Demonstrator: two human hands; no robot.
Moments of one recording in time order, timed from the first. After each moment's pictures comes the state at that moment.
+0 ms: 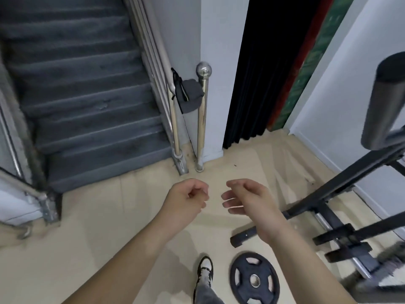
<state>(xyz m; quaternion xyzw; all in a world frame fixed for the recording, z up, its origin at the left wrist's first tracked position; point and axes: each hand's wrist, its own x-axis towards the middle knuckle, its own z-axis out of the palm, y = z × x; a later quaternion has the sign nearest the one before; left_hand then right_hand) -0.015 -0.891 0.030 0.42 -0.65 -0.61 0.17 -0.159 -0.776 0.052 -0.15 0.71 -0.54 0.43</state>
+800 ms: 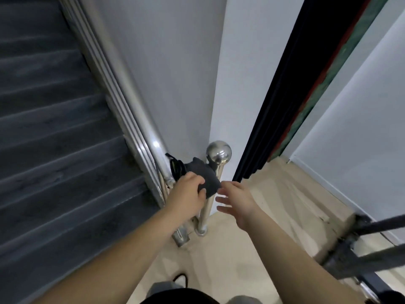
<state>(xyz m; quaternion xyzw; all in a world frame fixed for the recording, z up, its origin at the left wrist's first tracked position) -0.301 -1.440 -0.020 0.28 -0.91 -0.29 0.09 -0.398 -1.306 0.013 0.01 0.71 -0.57 0.41</state>
